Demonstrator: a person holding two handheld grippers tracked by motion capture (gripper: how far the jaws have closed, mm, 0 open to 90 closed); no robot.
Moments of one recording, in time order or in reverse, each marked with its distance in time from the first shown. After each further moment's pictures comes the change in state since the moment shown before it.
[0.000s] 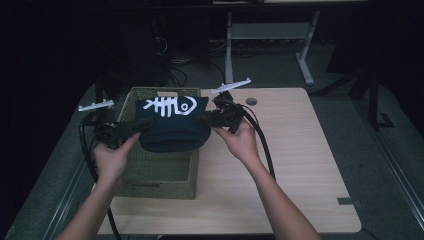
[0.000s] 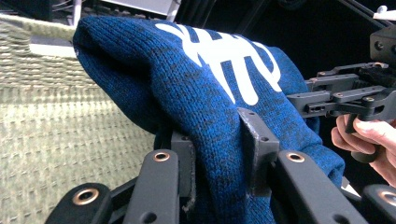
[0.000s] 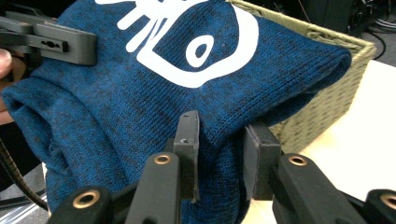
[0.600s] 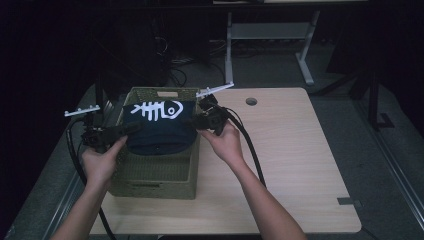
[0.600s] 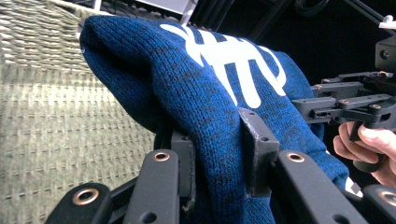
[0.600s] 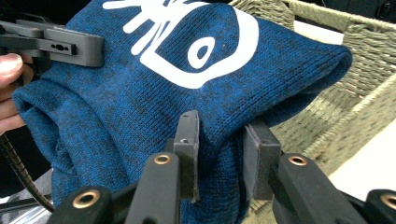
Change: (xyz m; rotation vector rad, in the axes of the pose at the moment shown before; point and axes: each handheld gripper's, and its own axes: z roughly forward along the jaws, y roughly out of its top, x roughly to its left) left arm 0.030 -0.008 -0.018 -0.005 0.043 -0.049; right arm 0.011 0.002 0.038 0.012 0.050 0.023
